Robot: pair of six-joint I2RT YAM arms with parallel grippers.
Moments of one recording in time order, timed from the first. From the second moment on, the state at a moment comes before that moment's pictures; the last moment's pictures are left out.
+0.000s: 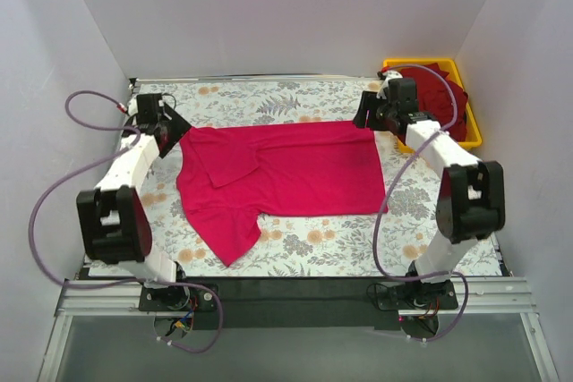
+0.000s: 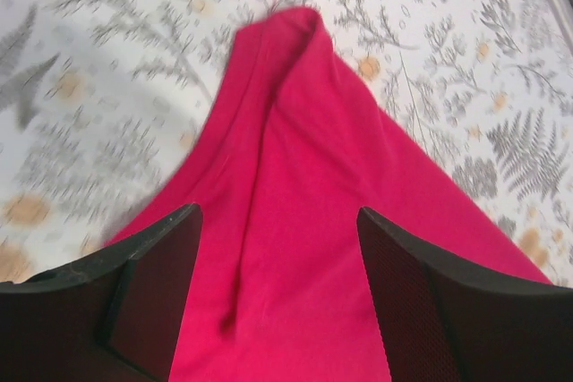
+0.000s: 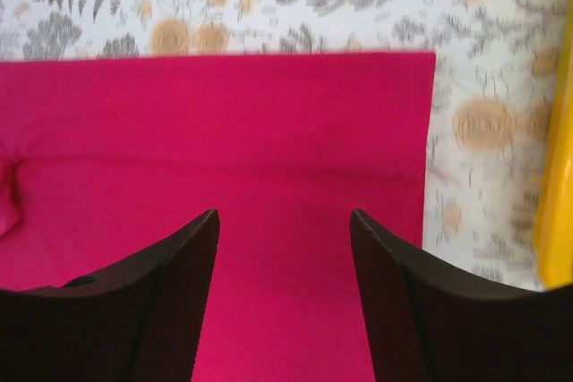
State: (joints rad) left arm 0.08 1.62 1.21 -0.40 -0.13 -0.73; right arm 0.17 1.75 1.30 -0.20 -0.18 0.23
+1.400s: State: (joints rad) left arm 0.05 1.29 0.62 -0.53 -0.15 -0.76; right arm 0.17 1.19 0.57 -0.47 0.00 0.38
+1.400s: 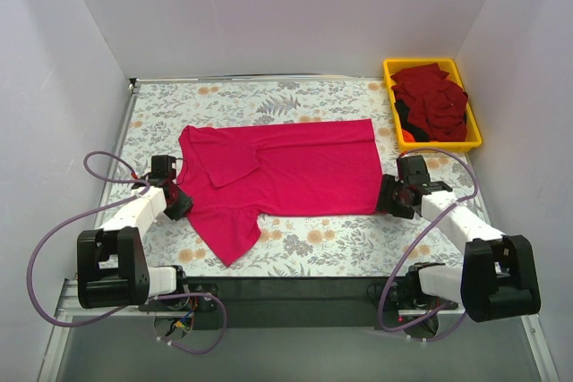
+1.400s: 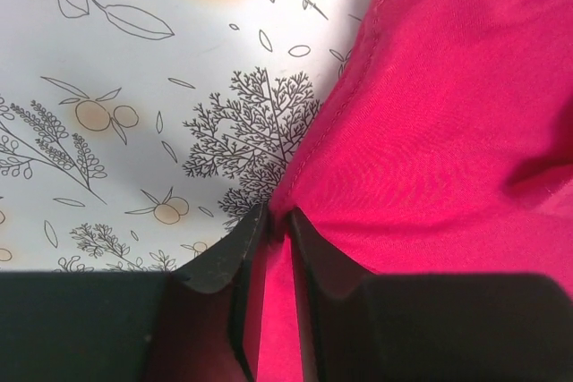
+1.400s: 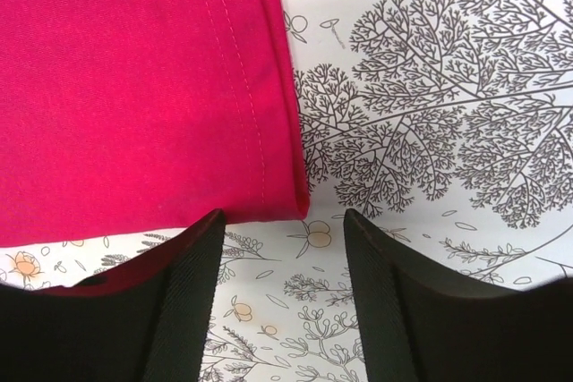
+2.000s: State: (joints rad) left arm 0.04 1.28 0.61 -0.50 -0.15 -0.74; right arm 0.16 1.24 0.57 -0.43 0.00 0.39
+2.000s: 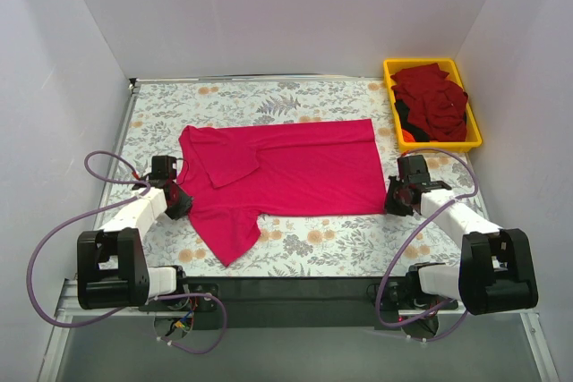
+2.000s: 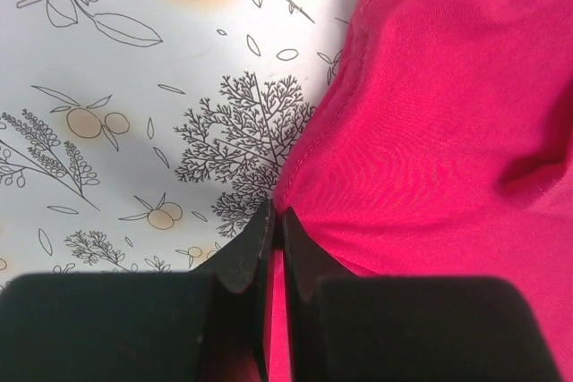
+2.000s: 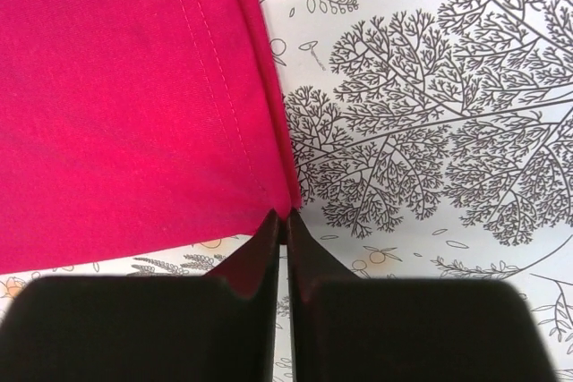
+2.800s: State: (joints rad) left arm 0.04 1.30 0.84 -0.63 -0.16 -0.78; right arm 0.14 1.33 0.87 -0.59 0.01 0.32
